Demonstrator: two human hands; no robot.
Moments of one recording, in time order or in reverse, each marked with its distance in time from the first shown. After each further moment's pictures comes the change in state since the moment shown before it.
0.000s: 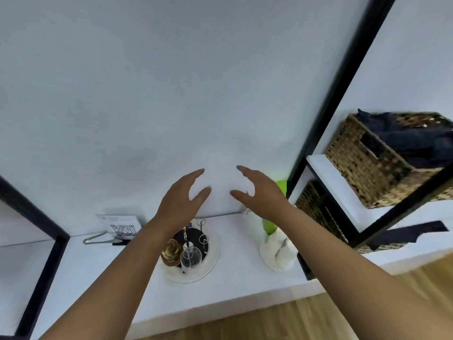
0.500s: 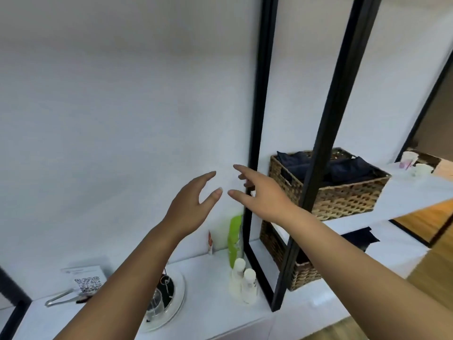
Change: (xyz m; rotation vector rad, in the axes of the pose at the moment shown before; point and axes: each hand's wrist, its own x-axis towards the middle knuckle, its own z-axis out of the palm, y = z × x) left_hand -0.035 0.233 0.048 -0.038 0.011 0.294; right_hand -0.114 0.004 -0.209 0.077 0.223 -0.118
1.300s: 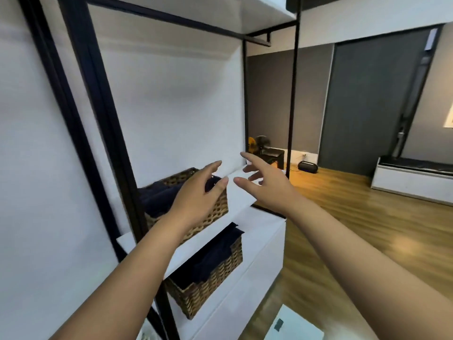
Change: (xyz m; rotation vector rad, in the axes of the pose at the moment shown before) left_hand 0.036 0.326 0.259 -0.194 -0.336 0.451; right_hand -0.230 0.101 -0.337 -0.136 0.510 0.295
